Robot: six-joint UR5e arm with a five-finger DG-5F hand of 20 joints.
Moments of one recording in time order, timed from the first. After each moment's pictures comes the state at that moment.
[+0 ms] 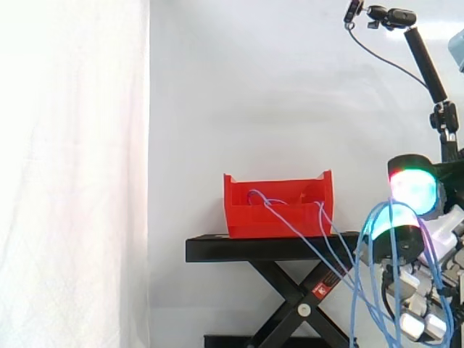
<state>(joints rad) 0.22 -2.13 -1.26 -3.54 -1.54 0.43</state>
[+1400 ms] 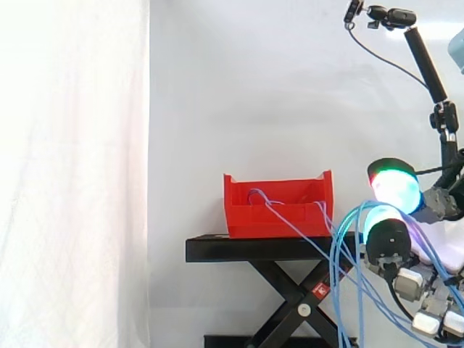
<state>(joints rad) 0.22 -2.13 -1.26 -3.66 -1.55 0.76</state>
